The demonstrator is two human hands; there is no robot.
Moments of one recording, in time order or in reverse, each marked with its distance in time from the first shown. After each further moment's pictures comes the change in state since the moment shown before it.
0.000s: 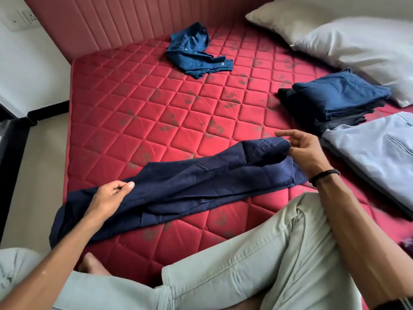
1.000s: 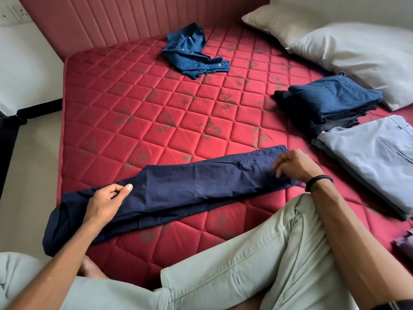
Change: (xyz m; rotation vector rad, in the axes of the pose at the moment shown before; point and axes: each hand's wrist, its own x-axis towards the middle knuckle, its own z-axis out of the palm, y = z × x) left_hand -0.011 0.007 0.010 0.083 0.067 0.028; right_hand -0.012 0.005 -0.003 -0.570 -0.186 0.263
